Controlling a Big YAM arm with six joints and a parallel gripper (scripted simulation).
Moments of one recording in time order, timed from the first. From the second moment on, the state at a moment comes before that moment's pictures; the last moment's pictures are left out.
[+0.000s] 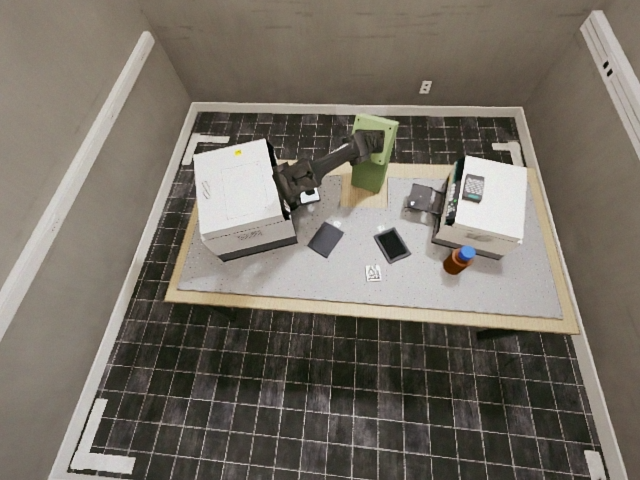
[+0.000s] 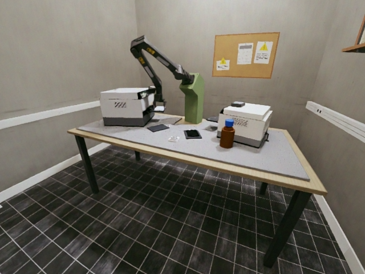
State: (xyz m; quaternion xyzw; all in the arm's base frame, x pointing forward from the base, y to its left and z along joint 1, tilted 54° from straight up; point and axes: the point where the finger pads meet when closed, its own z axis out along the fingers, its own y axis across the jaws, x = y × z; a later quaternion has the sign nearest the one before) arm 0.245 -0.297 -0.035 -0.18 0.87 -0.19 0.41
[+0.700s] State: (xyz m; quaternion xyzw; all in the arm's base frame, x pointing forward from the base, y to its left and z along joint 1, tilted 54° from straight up) arm 0.245 -0.298 -0.035 -0.18 0.87 -0.18 0.41
